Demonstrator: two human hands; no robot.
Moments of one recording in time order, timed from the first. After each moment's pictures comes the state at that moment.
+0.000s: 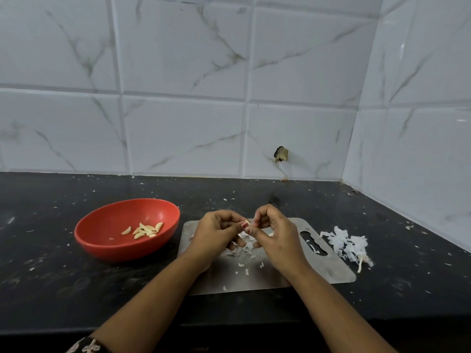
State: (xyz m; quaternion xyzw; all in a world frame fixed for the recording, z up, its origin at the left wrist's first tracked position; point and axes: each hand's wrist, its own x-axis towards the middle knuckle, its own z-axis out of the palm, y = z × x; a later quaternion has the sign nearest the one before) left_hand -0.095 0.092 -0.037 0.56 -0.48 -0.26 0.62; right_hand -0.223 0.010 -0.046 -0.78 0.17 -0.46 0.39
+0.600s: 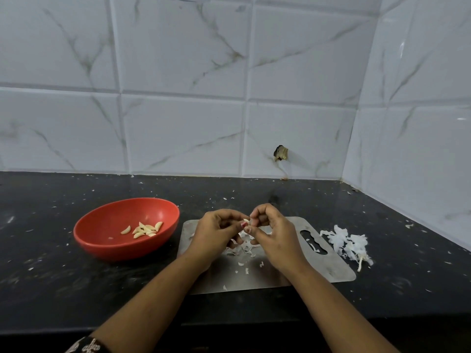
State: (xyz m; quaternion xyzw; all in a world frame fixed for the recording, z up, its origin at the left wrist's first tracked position) left_hand -0.092 0.089 -0.041 0.57 -0.49 -0.23 0.62; right_hand -0.220 0.006 -0.048 -0.78 0.17 -0.46 0.39
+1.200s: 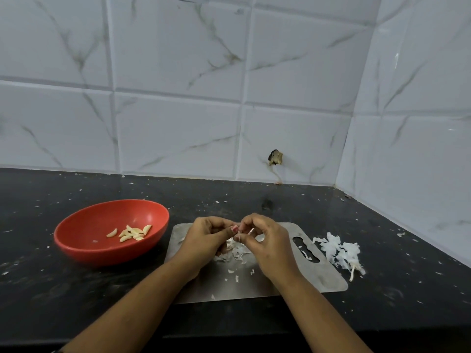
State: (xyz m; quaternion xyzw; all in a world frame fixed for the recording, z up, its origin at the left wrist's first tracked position) left_hand -0.094 0.086 -0.043 0.55 -0.46 -0.27 0.64; right_hand -0.221 0.002 -0.050 -0.83 0.17 -0.46 0.27
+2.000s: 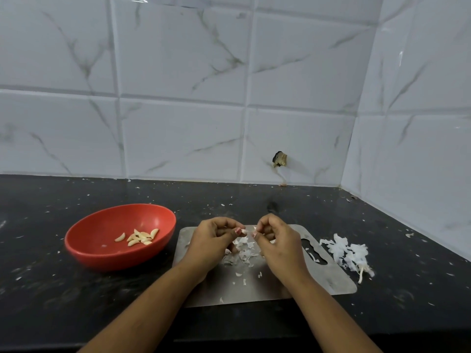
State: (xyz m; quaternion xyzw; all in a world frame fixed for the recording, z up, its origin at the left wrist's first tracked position) left_hand -0.096 0.086 -0.039 0.58 -0.44 -0.25 0.64; right_hand -0.222 0.003 -0.049 -0.78 0.24 -0.48 0.32
